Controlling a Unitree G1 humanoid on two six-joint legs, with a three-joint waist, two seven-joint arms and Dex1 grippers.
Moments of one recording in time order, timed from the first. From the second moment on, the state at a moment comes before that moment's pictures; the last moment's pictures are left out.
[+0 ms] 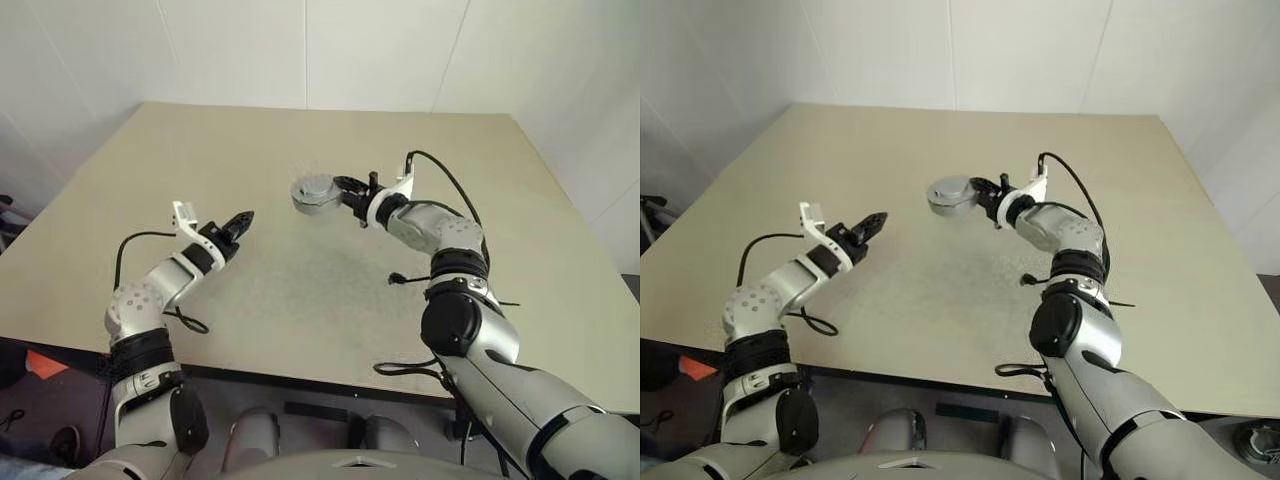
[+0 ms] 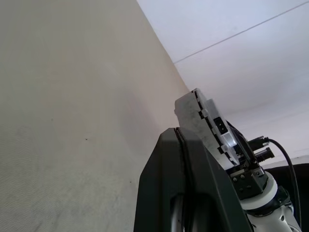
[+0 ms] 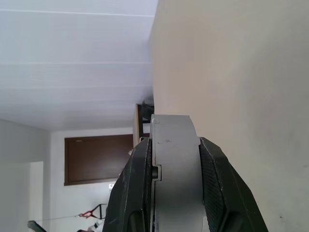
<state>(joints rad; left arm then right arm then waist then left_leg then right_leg) -0.43 0.14 0.58 0.13 -1.01 1.04 -0.25 -1.03 -0.03 -0.82 0.82 0.87 0.98 0.00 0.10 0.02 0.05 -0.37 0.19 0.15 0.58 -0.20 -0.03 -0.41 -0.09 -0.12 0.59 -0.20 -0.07</state>
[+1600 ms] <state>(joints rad) -0.58 0.08 0.48 0.39 -1.35 1.03 -0.18 -0.93 0.07 -0.70 0.57 1.03 1.20 -0.09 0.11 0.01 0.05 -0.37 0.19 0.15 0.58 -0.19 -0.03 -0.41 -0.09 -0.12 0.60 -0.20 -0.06</state>
